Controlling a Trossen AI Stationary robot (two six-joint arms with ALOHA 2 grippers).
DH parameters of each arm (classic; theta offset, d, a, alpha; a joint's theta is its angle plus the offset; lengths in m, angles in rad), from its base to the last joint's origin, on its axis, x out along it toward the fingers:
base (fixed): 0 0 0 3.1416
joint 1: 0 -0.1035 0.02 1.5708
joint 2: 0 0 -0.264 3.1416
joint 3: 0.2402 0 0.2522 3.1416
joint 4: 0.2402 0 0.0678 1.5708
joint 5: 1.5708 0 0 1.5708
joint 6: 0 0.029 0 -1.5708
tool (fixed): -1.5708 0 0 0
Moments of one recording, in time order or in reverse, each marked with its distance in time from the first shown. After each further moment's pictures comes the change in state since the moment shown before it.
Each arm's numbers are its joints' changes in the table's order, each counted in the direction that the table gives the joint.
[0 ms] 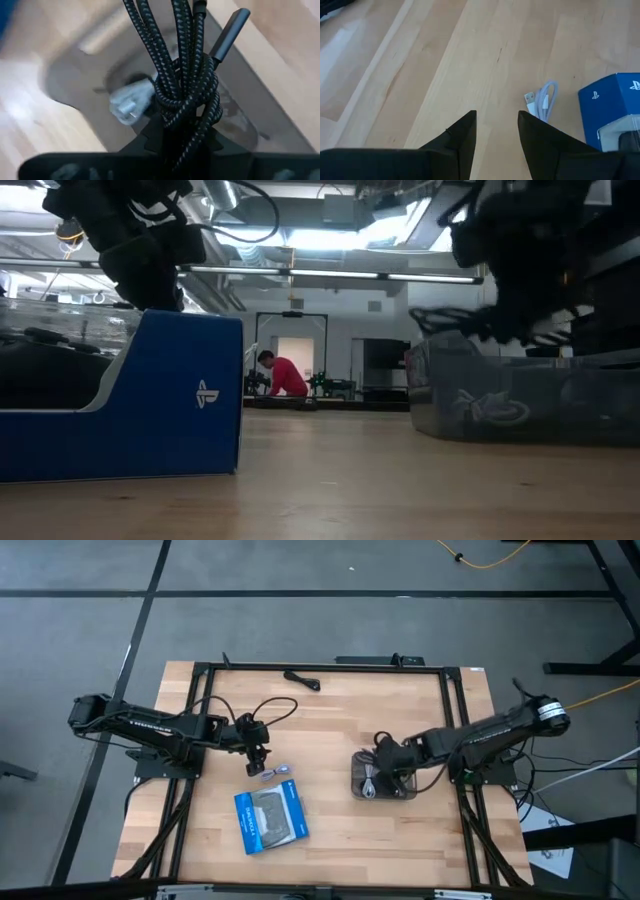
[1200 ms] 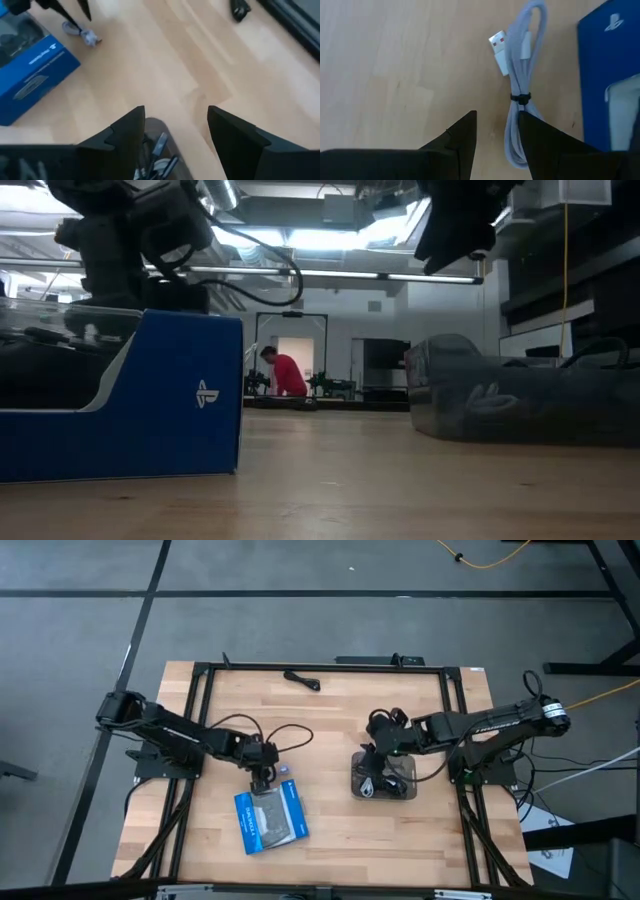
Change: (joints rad) left arm 0.090 0.330 0.000 -0.078 -0.137 -0.101; right arm 0.062 0.000 0.254 0.010 -0.316 -0.347
